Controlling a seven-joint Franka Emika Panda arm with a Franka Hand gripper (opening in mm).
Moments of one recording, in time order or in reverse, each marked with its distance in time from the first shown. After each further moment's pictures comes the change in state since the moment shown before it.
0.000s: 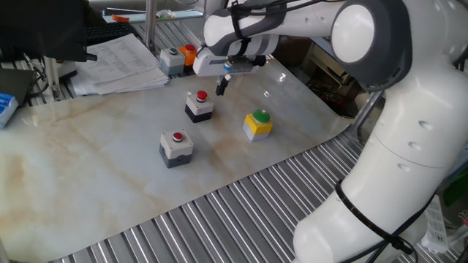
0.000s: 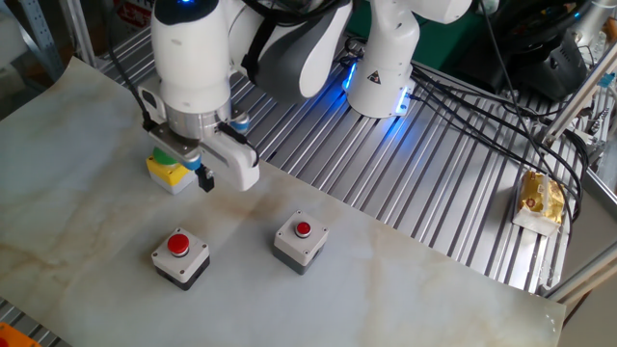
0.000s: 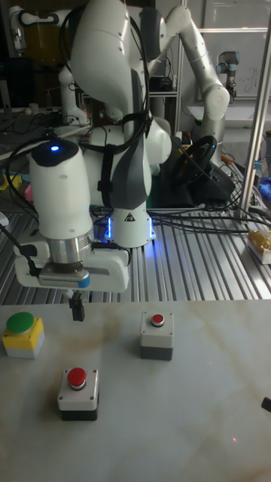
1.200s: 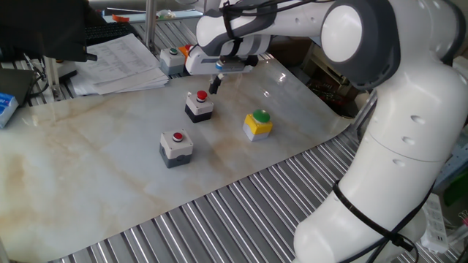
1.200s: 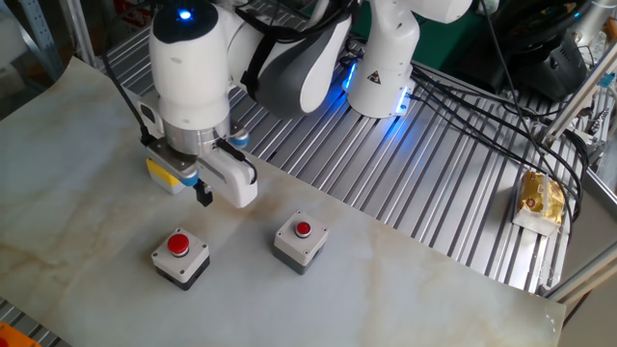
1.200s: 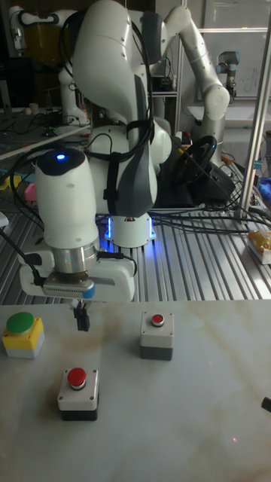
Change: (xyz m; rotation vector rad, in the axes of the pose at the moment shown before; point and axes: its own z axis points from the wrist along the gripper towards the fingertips) arm -0.017 0.013 0.009 -0.004 -0.013 0.018
